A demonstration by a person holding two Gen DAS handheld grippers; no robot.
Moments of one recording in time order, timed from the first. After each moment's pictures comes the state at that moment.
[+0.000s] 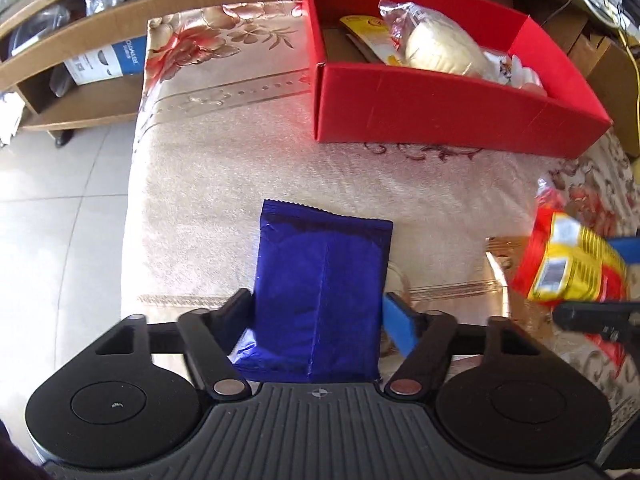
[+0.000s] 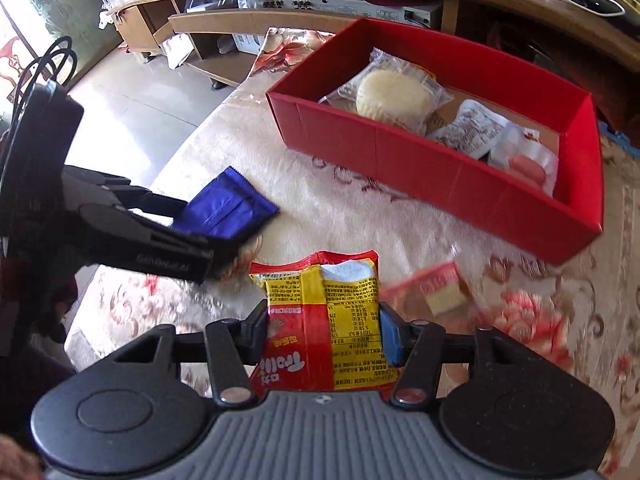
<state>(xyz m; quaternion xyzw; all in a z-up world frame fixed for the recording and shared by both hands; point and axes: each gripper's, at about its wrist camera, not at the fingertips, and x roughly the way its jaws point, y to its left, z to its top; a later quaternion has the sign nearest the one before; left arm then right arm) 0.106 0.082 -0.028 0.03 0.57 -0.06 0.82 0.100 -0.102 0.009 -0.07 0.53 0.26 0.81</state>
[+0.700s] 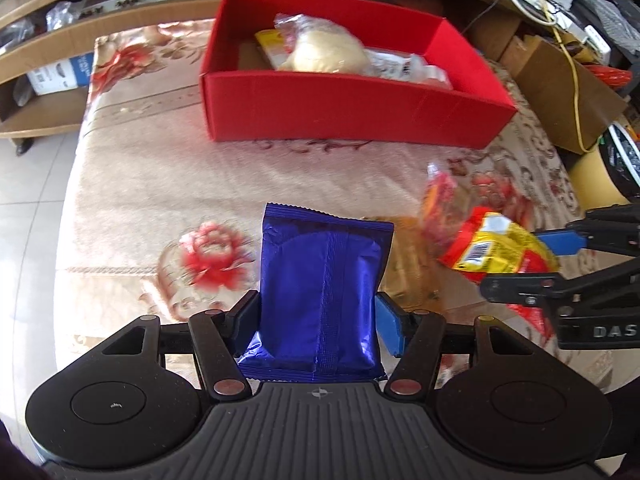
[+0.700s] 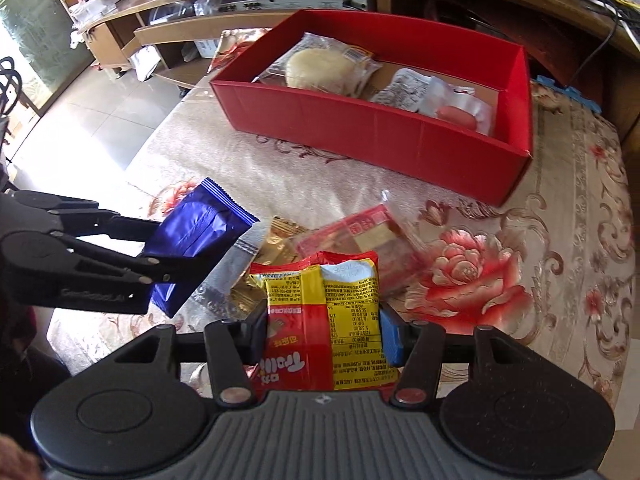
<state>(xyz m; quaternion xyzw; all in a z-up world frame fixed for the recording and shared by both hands) 0.071 0.032 -0.009 0.01 0.55 -0.13 0.83 0.084 -0.153 0.004 -0.04 0.53 0.22 0.82</state>
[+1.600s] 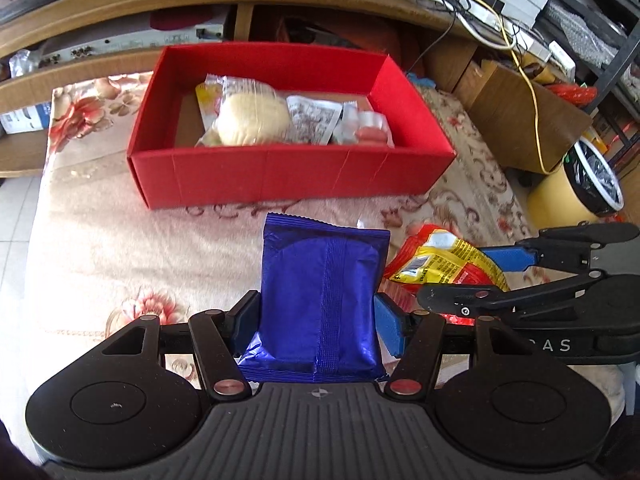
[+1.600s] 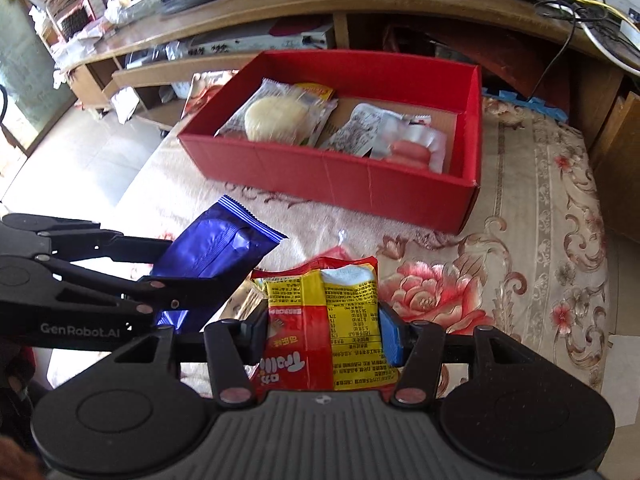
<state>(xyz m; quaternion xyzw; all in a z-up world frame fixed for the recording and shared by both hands) 0.088 -0.005 0.019 -0.01 0.51 -0.17 0.84 0.097 -0.178 0.021 -0.01 0.50 0.19 0.84</state>
